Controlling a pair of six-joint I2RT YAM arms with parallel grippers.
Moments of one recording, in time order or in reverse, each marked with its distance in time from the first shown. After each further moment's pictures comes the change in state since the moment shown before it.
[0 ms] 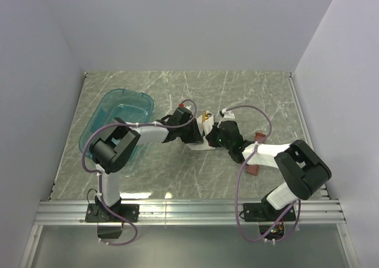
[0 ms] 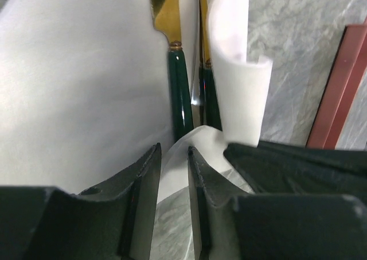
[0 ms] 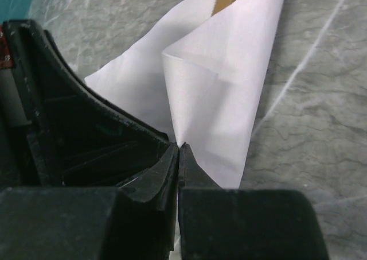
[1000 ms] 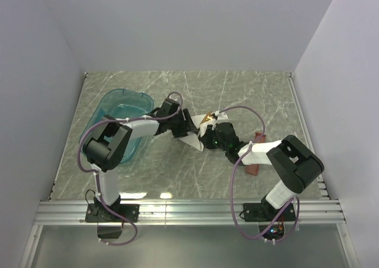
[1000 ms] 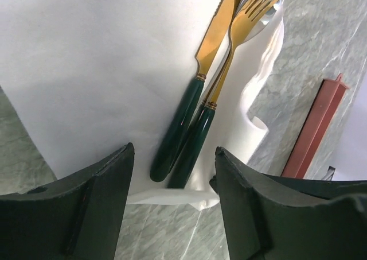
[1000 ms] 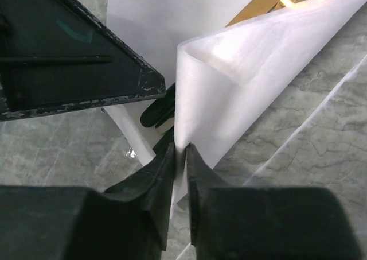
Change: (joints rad) left arm 0.136 -0.025 0.014 -0.046 0.047 -0.068; right arm 0.034 0.080 0.001 0.108 -0.058 -0.068
